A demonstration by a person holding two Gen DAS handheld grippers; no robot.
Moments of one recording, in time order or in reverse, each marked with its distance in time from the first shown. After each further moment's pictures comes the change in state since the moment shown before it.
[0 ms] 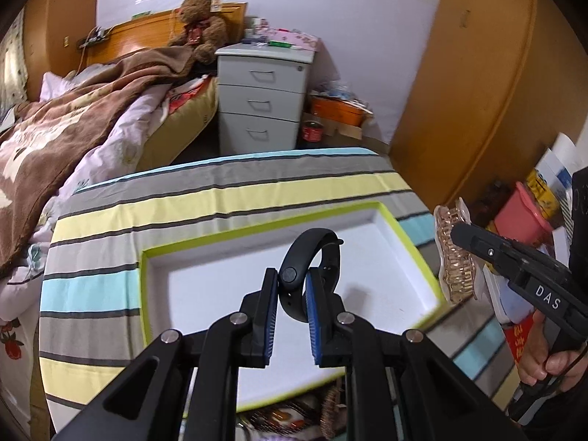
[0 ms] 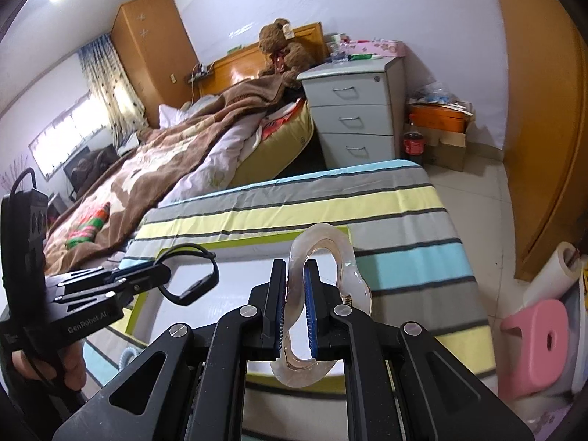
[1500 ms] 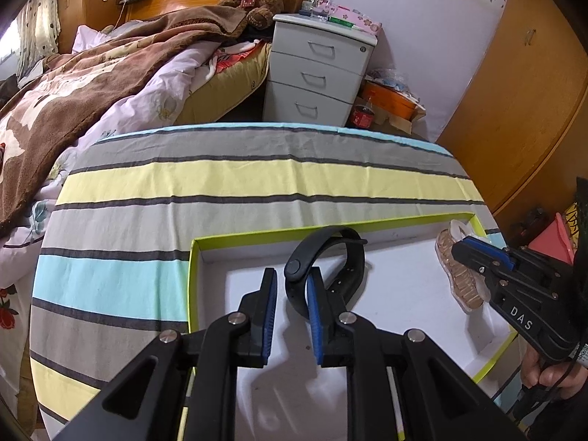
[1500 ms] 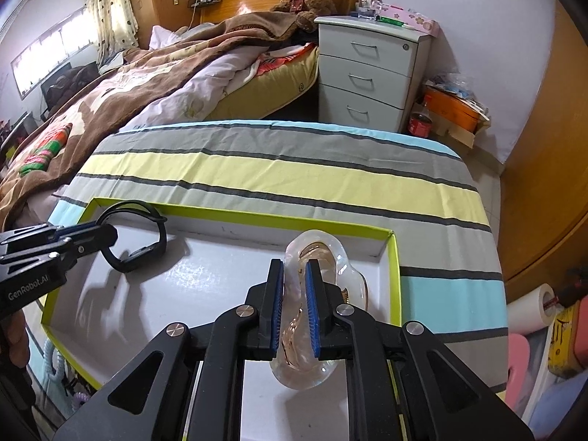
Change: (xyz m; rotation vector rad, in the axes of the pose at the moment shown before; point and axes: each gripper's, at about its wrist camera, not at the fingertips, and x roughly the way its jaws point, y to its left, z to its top) left arm 0.055 0.067 -0.001 -0.149 0.090 0.081; right arm 0.094 0.022 0.006 -0.189 0.198 -0.157
